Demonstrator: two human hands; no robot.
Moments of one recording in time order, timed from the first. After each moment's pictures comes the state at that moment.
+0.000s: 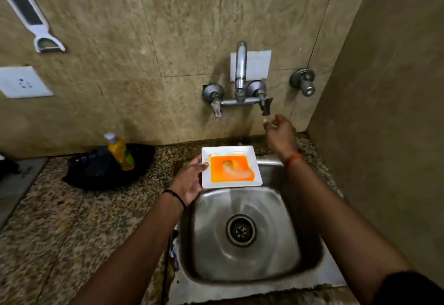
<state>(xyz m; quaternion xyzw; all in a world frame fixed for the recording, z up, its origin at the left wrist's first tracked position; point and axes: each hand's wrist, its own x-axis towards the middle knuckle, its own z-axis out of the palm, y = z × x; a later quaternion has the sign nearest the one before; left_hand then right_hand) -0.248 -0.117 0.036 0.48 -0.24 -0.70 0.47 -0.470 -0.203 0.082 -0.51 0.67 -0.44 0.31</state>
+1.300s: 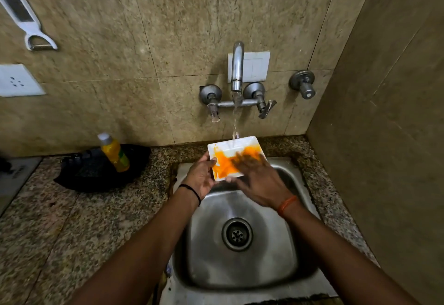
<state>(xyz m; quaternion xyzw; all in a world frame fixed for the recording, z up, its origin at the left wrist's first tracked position) -0.290 -0.153 0.025 0.47 -0.19 -0.70 0.51 -0.462 -0.135 0.029 -0.87 0.49 -0.07 0.06</state>
